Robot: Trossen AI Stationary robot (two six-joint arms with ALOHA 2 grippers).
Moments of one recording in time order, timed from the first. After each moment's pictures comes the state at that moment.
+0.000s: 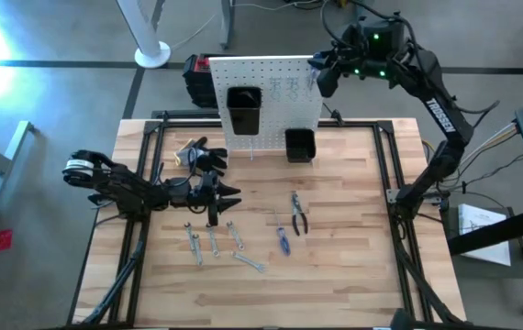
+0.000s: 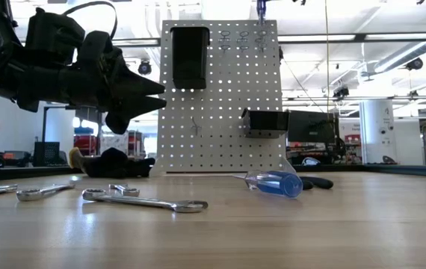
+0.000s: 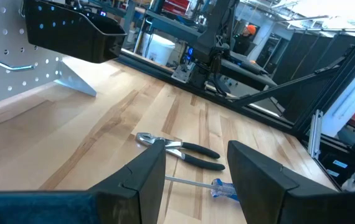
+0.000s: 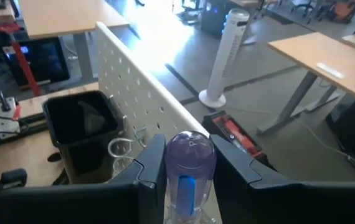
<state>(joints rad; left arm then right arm) 0.03 1.50 0.18 1.25 -0.06 -0.39 -0.62 1.64 2.25 -0.98 -0.02 -0.14</state>
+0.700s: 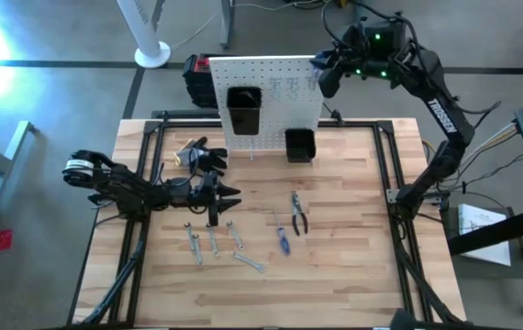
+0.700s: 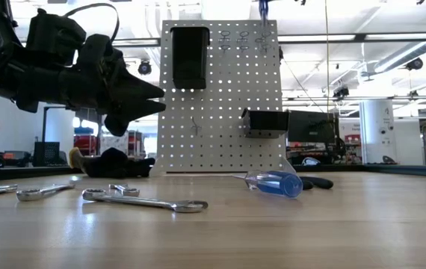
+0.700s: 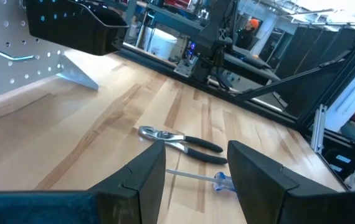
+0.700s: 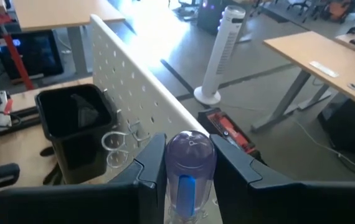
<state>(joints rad) 0.03 1.50 0.18 1.23 -0.06 -0.39 -0.62 1.64 2.25 -1.01 0.00 -0.17</state>
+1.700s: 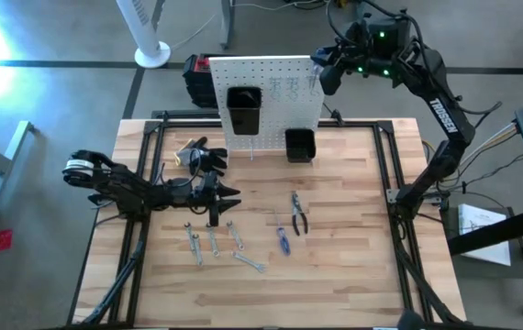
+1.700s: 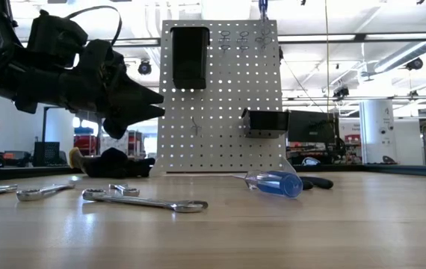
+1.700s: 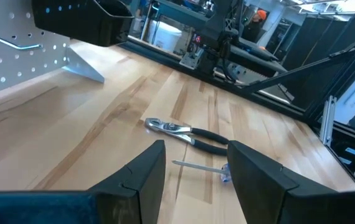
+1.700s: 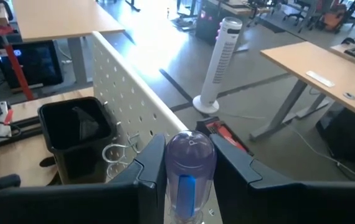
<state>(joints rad) 0.03 1.50 0.18 1.19 -0.07 -0.38 -0.62 1.64 2.29 -0.99 0.00 -0.17</state>
